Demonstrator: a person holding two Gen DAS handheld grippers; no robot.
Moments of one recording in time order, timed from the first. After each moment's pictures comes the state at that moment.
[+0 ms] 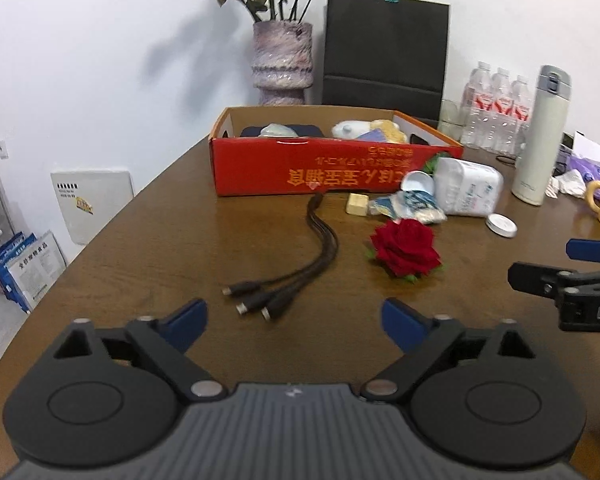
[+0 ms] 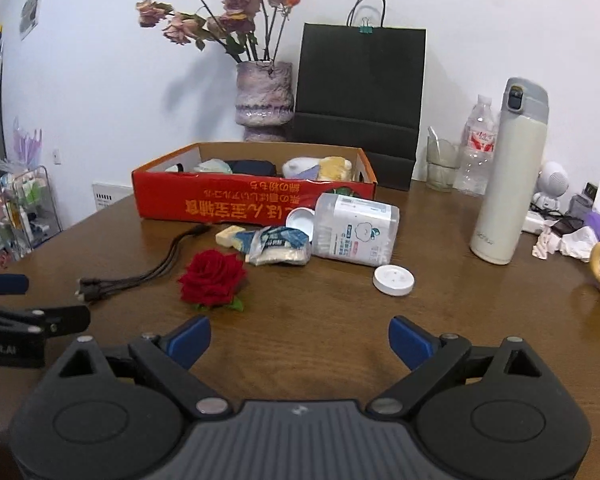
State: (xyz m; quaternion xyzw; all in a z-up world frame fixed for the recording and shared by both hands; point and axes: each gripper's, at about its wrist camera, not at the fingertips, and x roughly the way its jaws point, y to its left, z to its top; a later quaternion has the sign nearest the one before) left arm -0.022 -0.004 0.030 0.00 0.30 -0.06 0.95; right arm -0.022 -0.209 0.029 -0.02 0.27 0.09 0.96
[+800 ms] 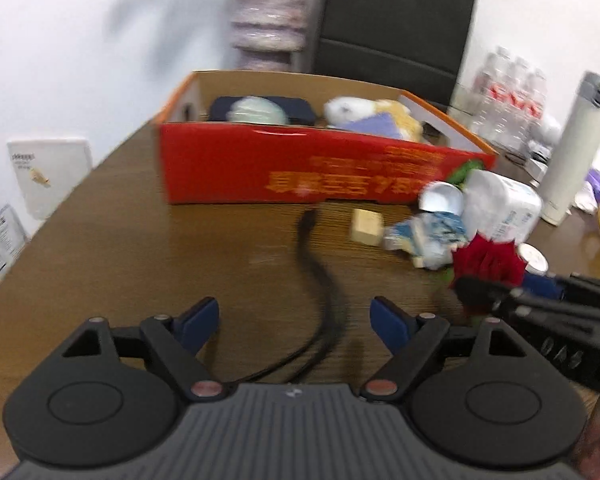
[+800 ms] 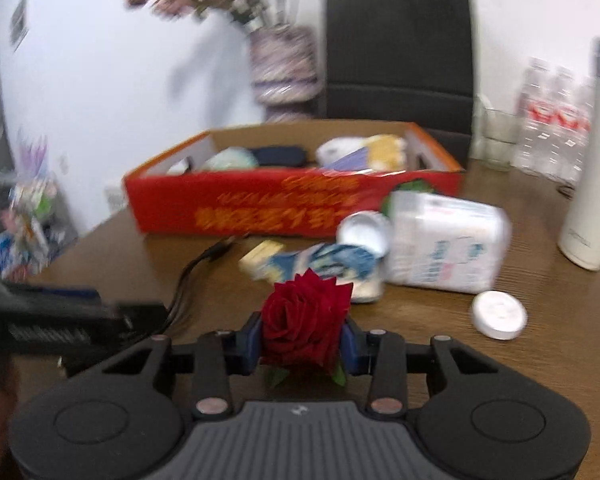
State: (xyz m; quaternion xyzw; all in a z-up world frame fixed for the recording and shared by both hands) left arm 0.086 -0.018 0.010 -0.02 0.35 -0.11 0.93; right arm 0.060 -0.179 0.007 0.04 0.29 0.10 0.95
